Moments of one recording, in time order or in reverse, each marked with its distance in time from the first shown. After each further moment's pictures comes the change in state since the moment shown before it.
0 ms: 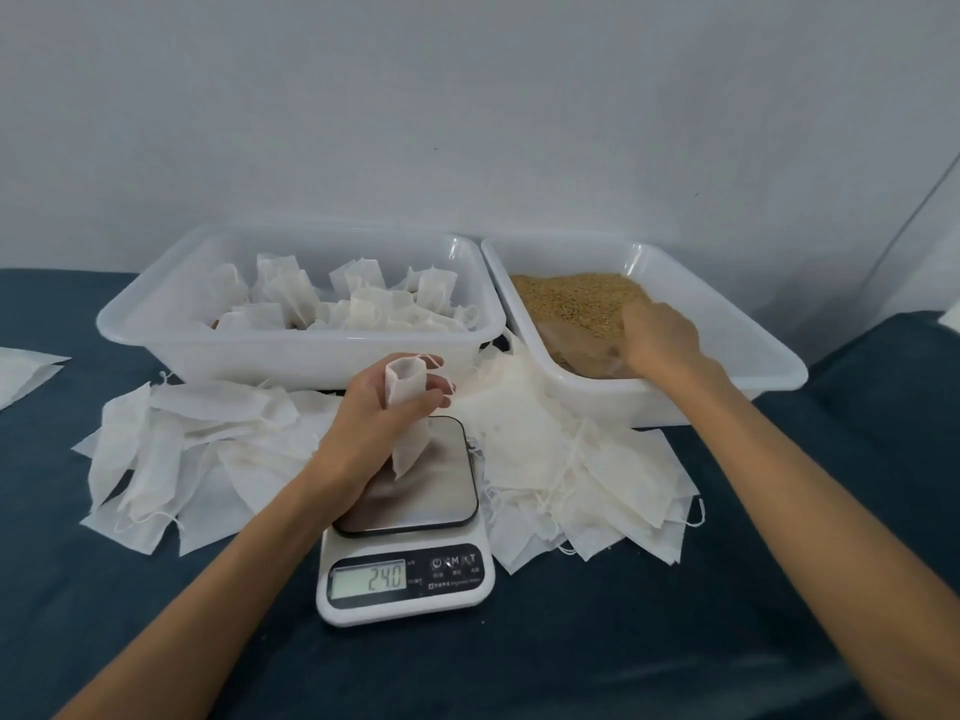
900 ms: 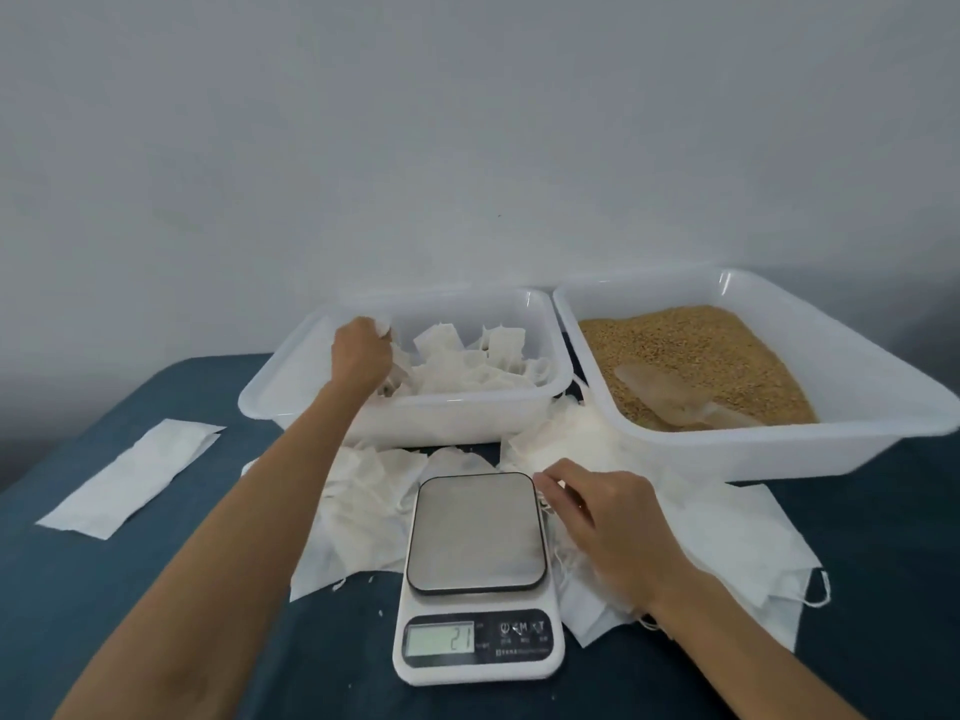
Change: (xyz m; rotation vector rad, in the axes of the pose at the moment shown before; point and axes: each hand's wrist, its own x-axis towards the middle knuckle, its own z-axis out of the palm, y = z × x) left_hand 0.145 0.040 -0.100 0.887 0.487 -0.203; right_hand -0.136 -0.097 0.050 0.733 0.342 -0.597
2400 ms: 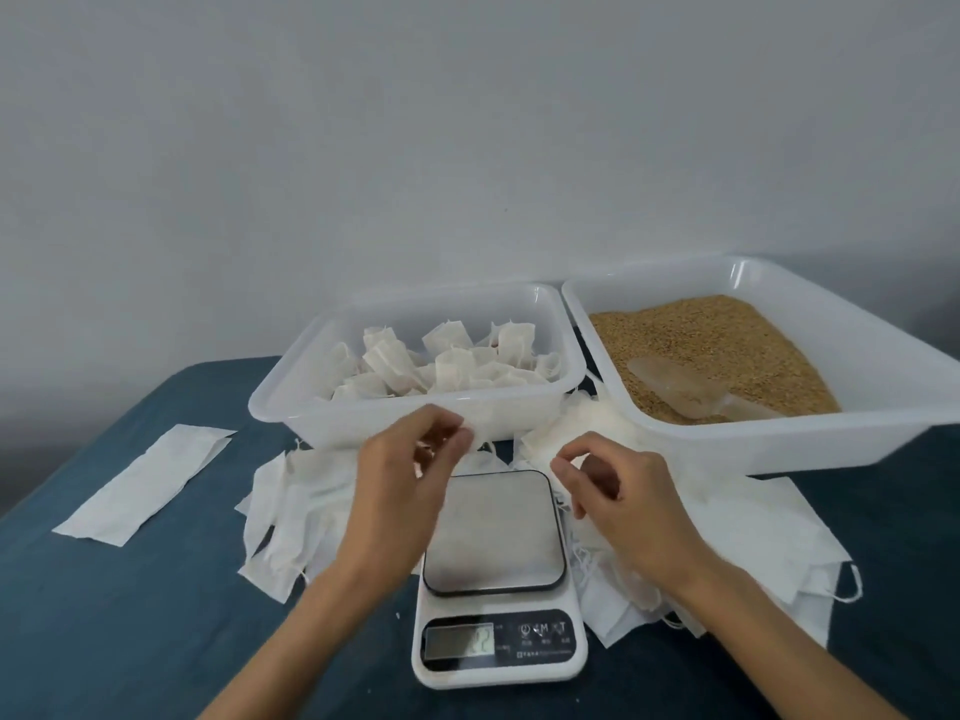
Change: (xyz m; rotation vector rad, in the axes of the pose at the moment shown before) left_hand -0.197 -0.004 -0.022 -0.348 -0.001 0.536; right_hand 0.012 -0.008 -0.003 0.514 -0.033 0.280
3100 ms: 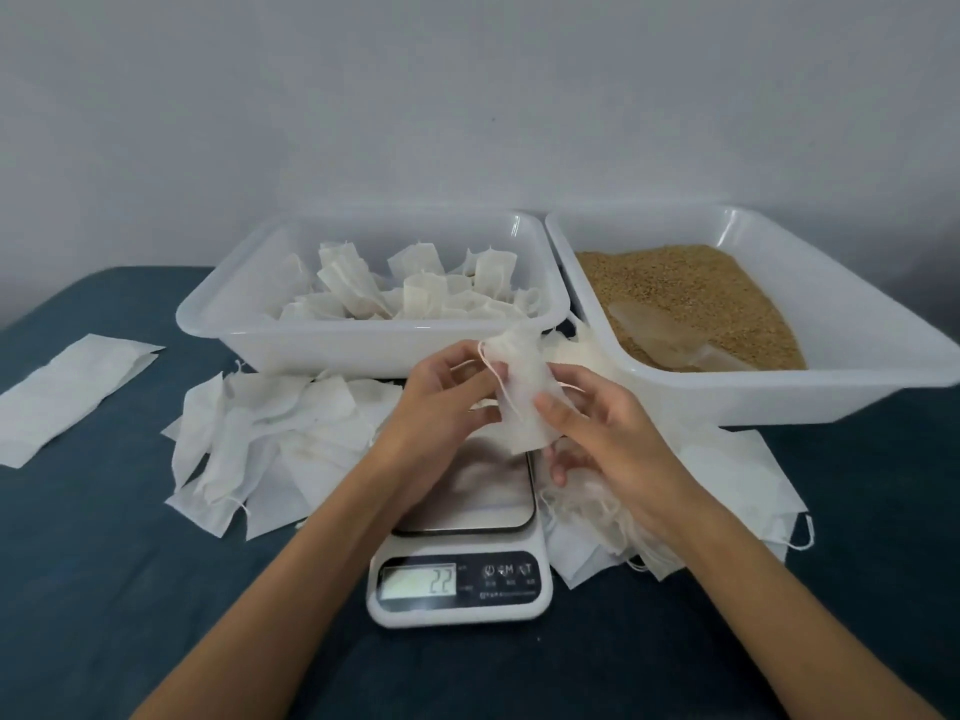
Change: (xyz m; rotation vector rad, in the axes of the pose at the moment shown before) left_hand 0.015 -0.020 0.064 -0.881 -0.270 -0.495; right_hand 0.006 -0.003 -0.007 0.583 -0.142 0.384
